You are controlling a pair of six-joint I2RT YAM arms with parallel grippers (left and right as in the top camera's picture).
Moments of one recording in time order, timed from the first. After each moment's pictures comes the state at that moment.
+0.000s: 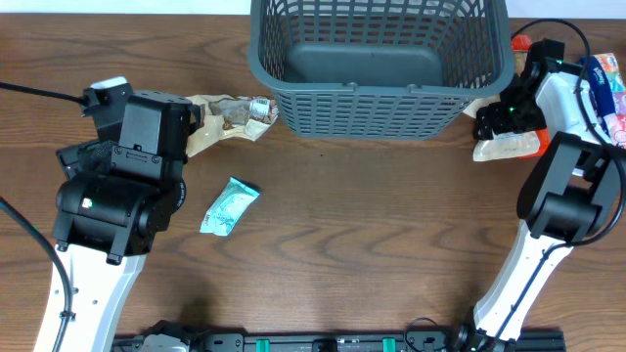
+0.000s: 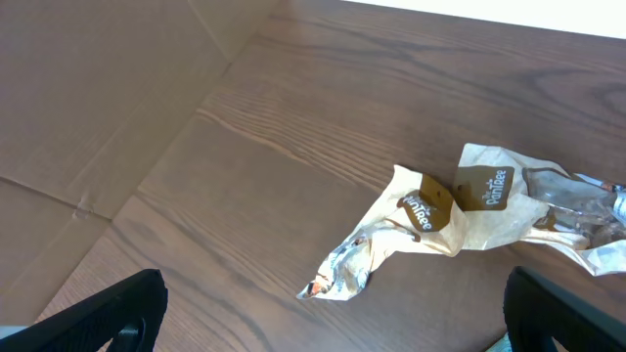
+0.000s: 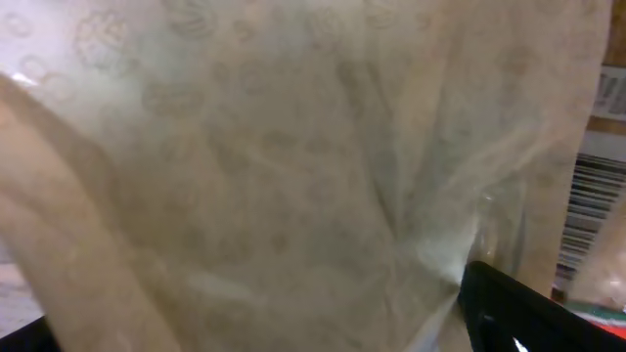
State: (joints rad) left arm -0.28 1.19 1.43 -1.19 -0.75 -0.43; right arm -0.28 2.30 1.84 -0.97 0.02 -0.44
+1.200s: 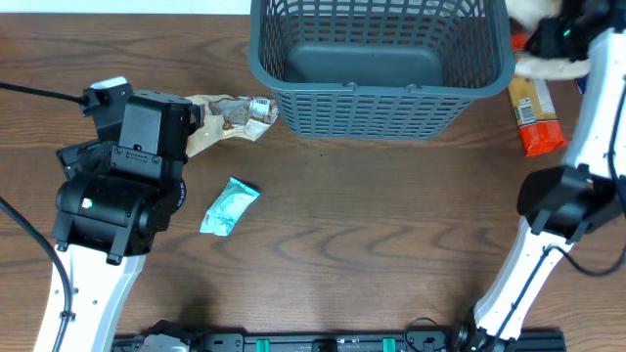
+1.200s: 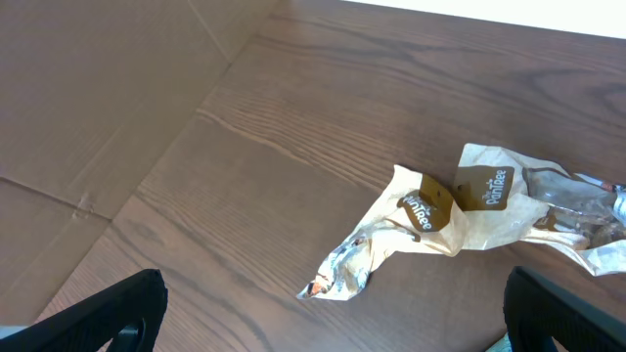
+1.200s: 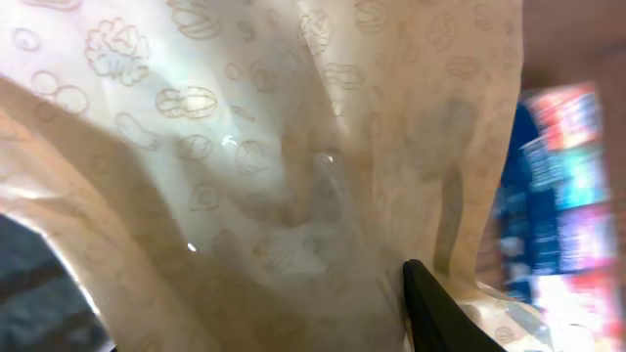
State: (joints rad) left arm -0.28 1.19 1.43 -1.19 -0.75 -0.43; right arm -0.30 2.31 2.67 -1.34 -0.05 -0.22
